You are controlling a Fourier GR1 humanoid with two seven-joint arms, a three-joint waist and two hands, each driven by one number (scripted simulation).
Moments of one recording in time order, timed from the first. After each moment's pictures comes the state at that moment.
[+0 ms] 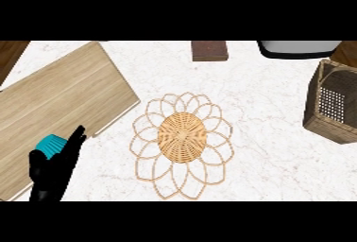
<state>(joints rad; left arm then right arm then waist) 0.15 0.20 -0.01 -1.59 0.05 0.00 0.24 -1.21 -0.50 -0.20 -1.43 0.90 0.11 1.09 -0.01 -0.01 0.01</state>
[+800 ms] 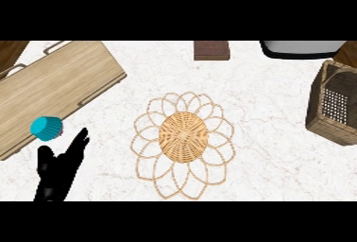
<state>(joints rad) 0.14 0.18 -0.01 -1.54 0.04 0.00 0.27 -0.99 -0.52 -0.44 -1.38 0.78 0.00 0.95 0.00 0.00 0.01</state>
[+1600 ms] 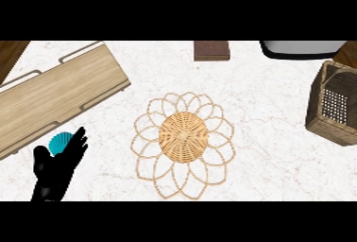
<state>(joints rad) 0.13 0.18 0.02 -1.53 0.04 -0.01 0.26 -0.73 -0.63 -0.48 -1.33 0.77 0.02 0.79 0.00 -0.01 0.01</state>
